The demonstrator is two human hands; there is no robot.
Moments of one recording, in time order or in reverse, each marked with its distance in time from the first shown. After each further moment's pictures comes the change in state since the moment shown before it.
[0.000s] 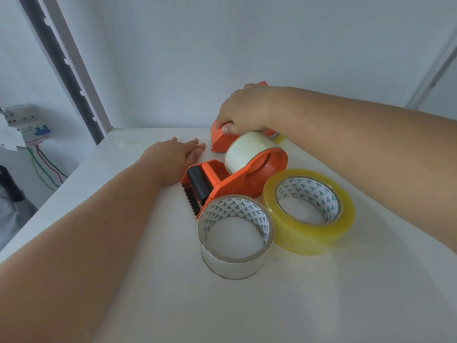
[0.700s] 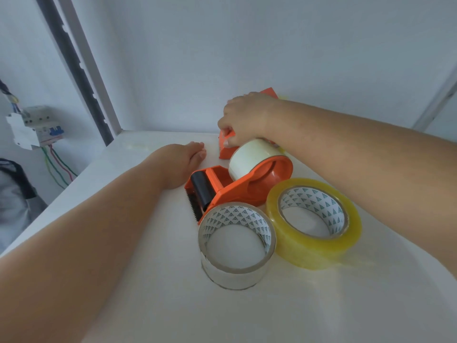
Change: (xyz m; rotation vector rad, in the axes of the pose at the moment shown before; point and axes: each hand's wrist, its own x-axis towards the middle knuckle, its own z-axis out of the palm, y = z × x) left_hand 0.004 -0.009 0.003 -0.099 0.057 -0.033; right_hand 0.008 -0.008 0.001 0.010 0.018 0.050
